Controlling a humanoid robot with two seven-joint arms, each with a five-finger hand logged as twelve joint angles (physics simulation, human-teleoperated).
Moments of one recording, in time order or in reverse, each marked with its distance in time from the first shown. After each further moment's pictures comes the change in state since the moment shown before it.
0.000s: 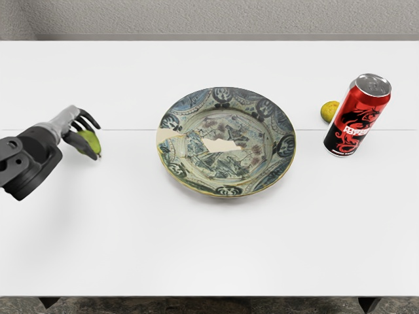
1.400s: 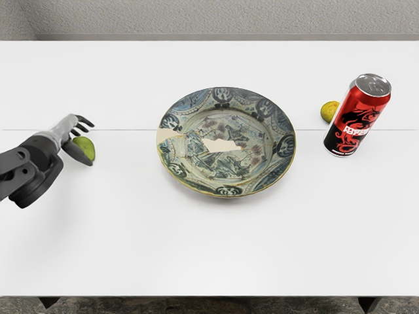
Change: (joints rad) left arm 0.041 -0.030 0.010 0.057 0.077 -0.005 0.000; right arm -0.001 0.000 0.000 0.003 0.000 0.002 0.000
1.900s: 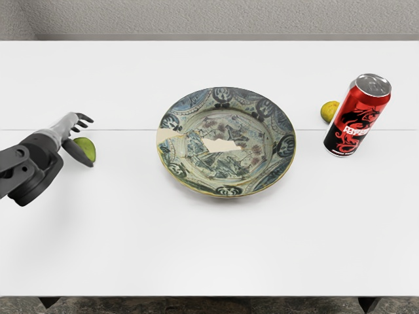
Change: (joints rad) left arm -0.007 0.001 -0.004 0.000 -0.001 -0.009 0.000; right arm -0.002 0.000 0.000 0.000 0.001 0.000 0.000
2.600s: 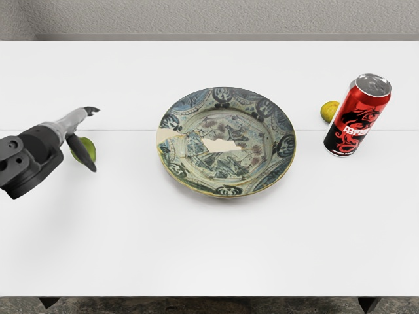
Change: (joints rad) left arm -0.026 0.026 -0.031 -0.053 0.013 -0.122 0.000; right arm 0.000 0.000 0.000 0.000 0.000 0.000 0.000
